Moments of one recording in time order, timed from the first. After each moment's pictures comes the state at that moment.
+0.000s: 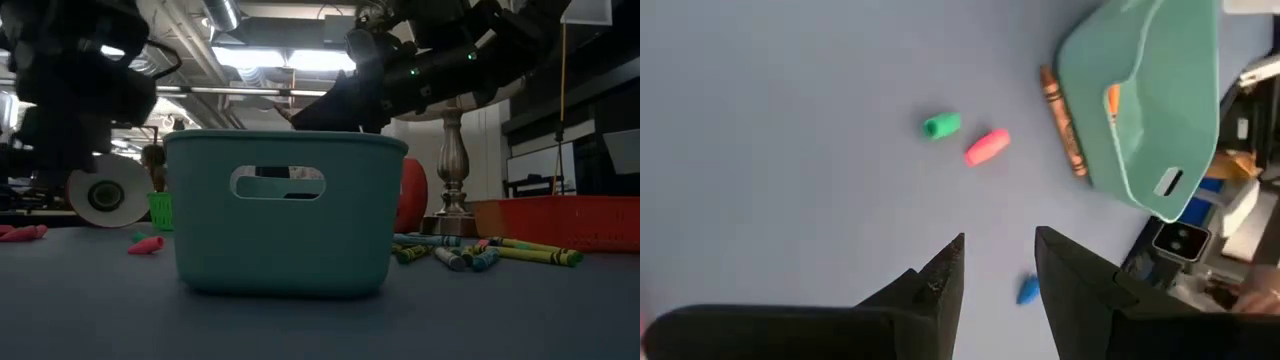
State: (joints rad) left arm -0.29 1.04 0.44 -0.23 0.09 -1.36; right arm 0.07 1.76 0.84 0.65 0.15 0.14
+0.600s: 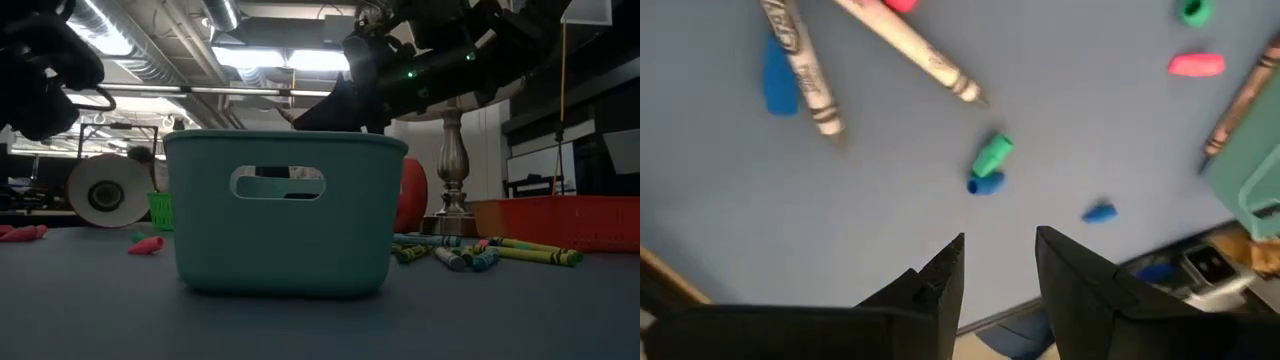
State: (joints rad) left arm -0.39 0.83 0.44 -0.64 0.24 -1.99; right arm 0.07 1.76 0.84 0.65 0.22 0.14
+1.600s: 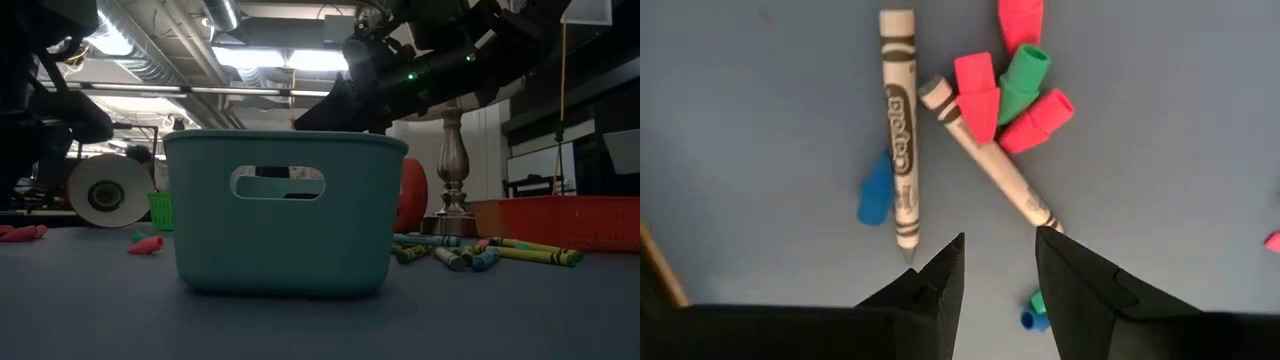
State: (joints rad) left arm -0.39 1.03 0.44 -0.69 0.12 -2.12; right arm 0.07 1.76 0.84 0.63 0.23 0.14
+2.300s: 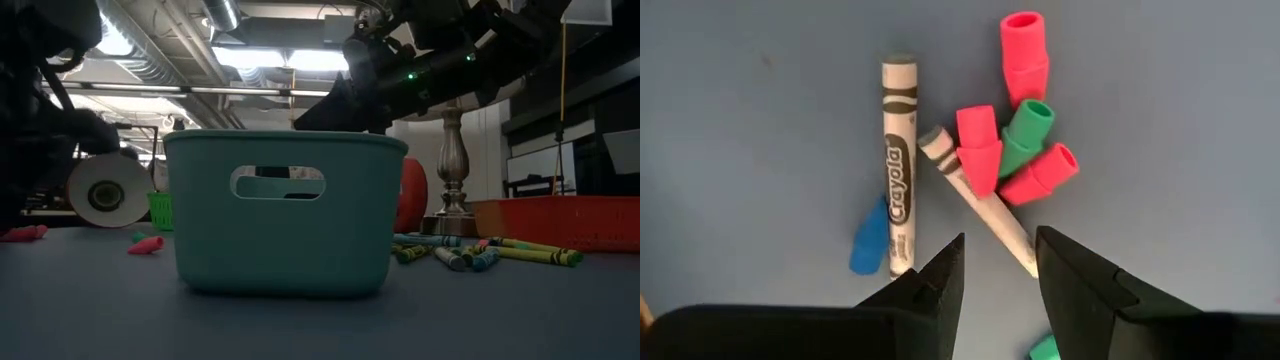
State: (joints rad) left arm -0.39 1.10 0.44 -0.67 0.05 -2.15; right arm 0.07 1.76 0.84 0.63 0.23 0.14
